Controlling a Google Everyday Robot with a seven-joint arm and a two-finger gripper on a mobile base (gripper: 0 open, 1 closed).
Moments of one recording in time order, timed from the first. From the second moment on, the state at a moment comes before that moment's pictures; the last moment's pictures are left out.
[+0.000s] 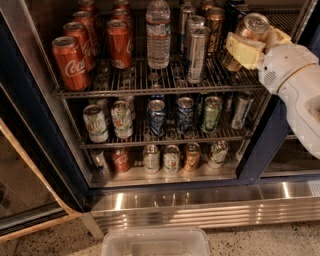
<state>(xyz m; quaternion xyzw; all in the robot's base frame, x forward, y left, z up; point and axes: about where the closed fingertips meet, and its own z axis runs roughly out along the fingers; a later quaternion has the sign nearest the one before) 0.610 -0.208 1.037 -0.16 0.59 0.10 0.78</state>
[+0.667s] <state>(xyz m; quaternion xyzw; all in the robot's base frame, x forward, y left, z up) 0.573 -0.194 1.041 -0.19 0.59 0.13 0.78</state>
